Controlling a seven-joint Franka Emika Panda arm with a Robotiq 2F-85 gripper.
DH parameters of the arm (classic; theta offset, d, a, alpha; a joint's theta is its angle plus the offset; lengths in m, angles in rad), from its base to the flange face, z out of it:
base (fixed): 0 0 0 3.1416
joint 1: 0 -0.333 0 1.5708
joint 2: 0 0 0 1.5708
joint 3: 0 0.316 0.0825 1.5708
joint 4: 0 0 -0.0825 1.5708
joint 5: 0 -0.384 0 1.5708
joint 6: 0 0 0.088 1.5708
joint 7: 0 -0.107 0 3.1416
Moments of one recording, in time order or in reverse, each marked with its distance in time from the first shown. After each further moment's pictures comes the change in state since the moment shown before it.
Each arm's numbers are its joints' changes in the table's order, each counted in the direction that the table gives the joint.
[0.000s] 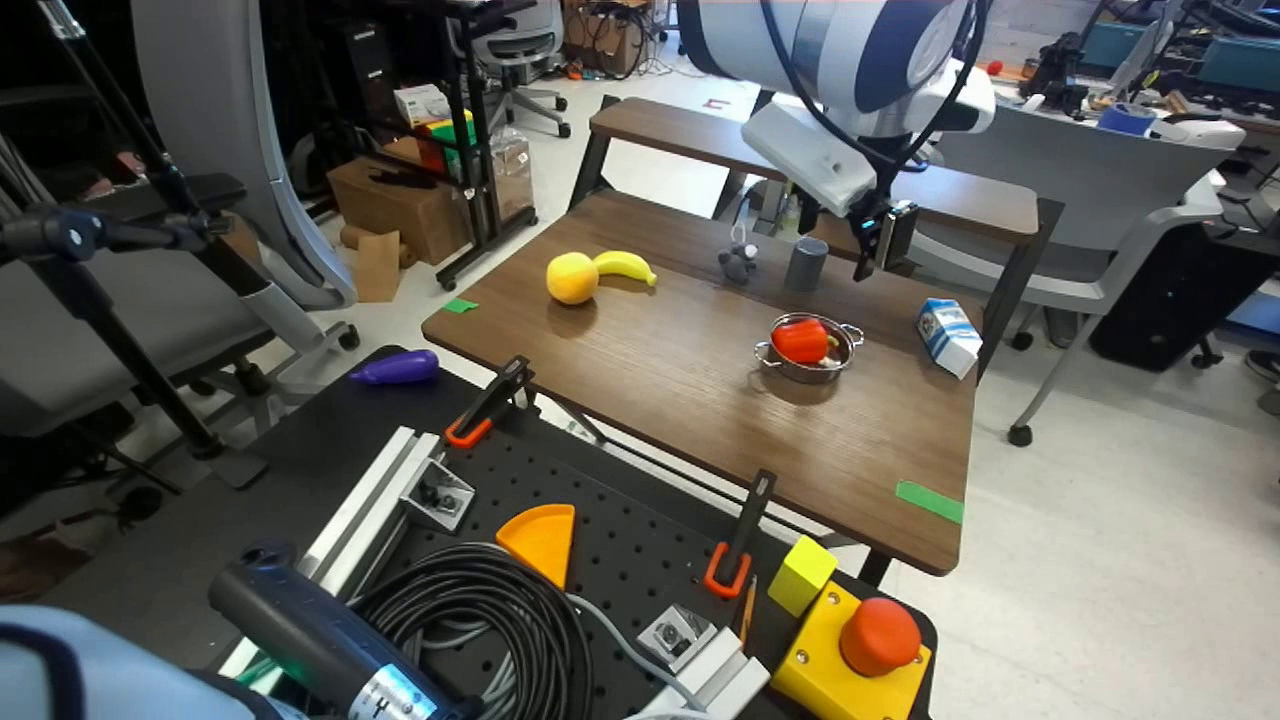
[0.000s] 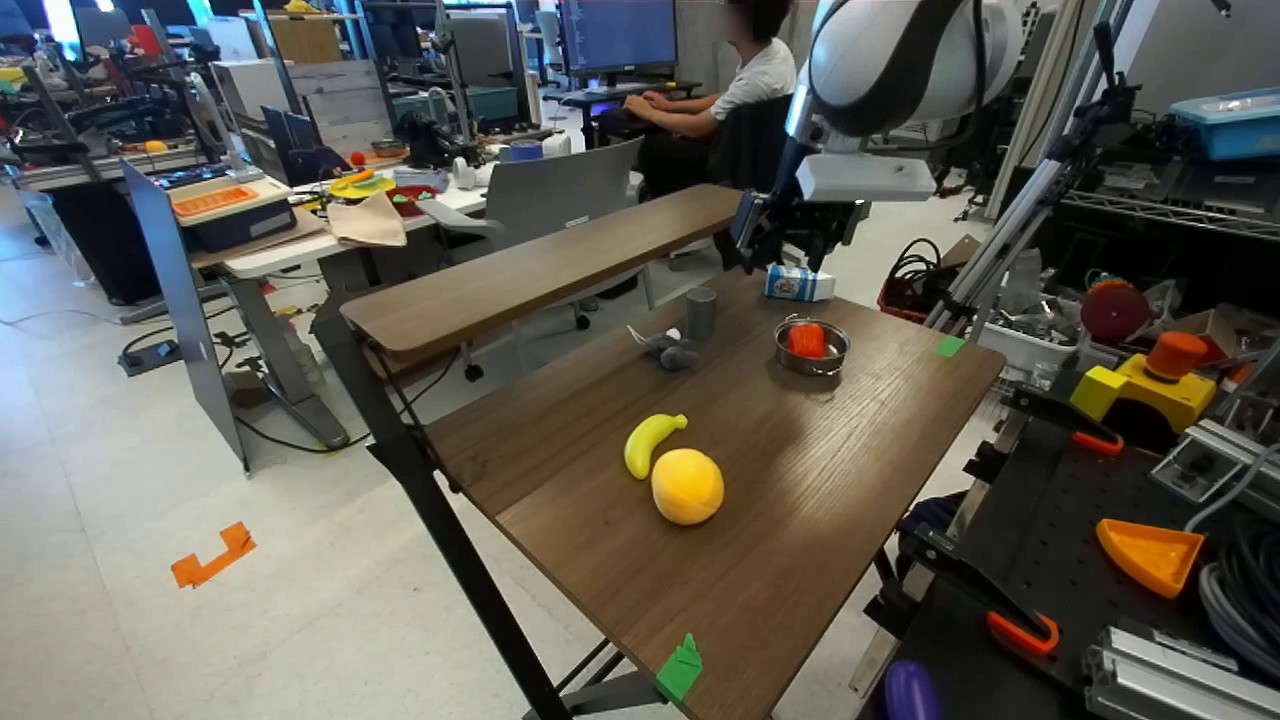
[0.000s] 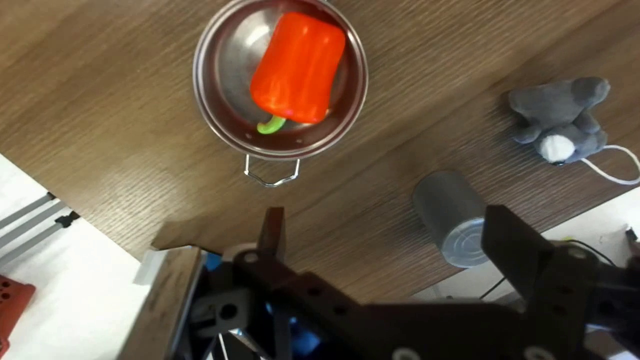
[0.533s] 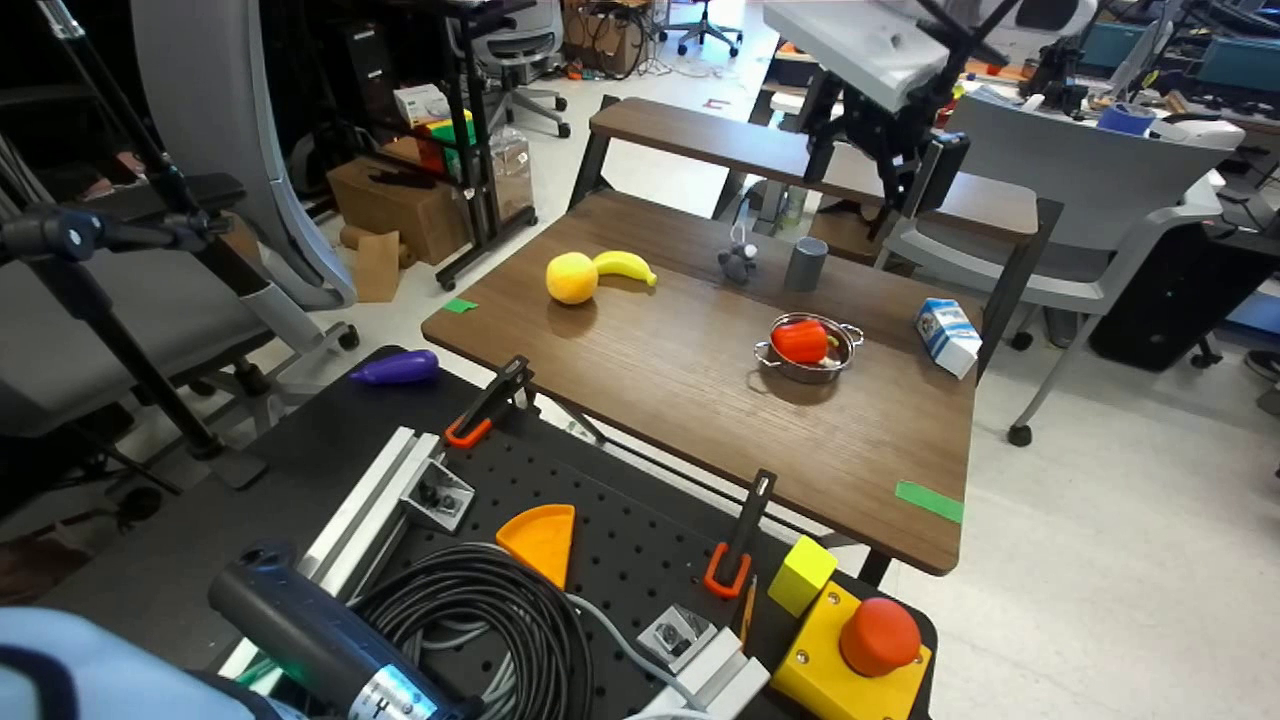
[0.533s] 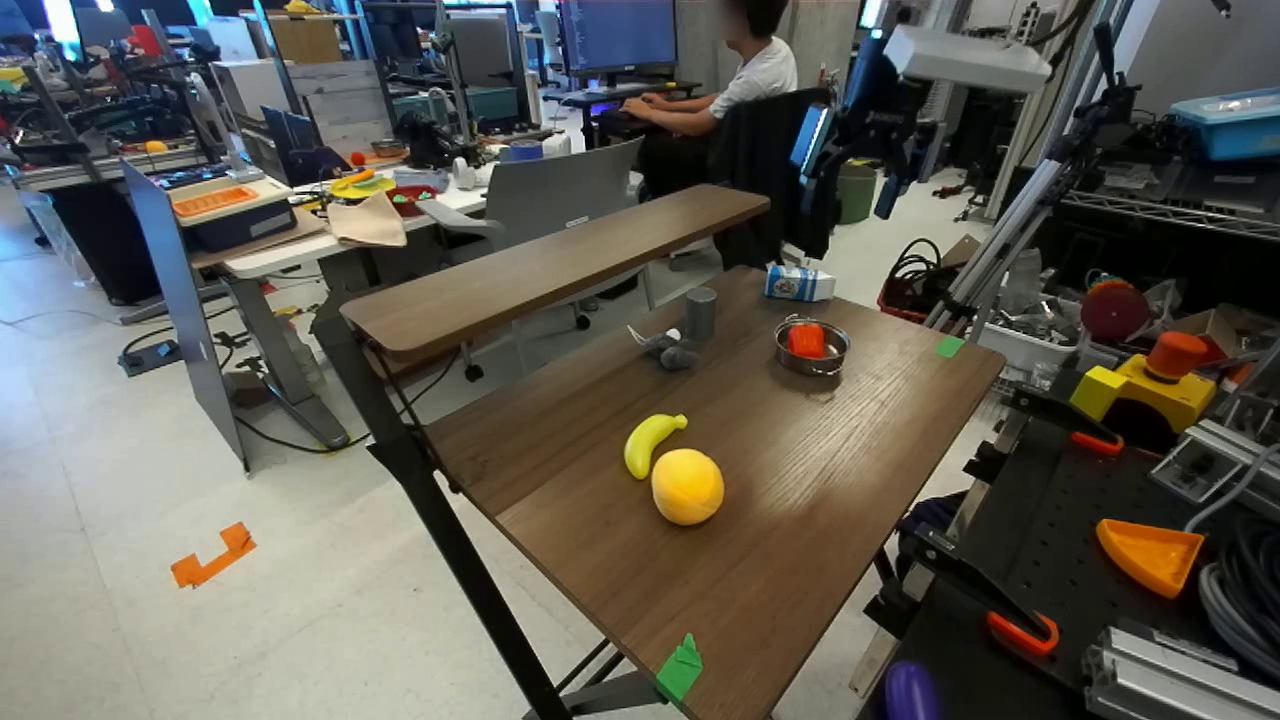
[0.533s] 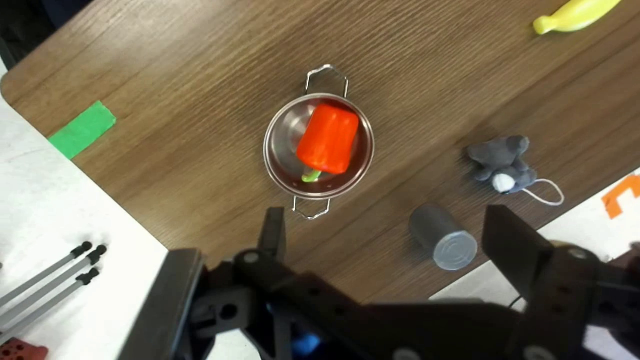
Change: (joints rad) arm 0.073 -0.296 0.024 -0.144 -0.085 0.278 0.089
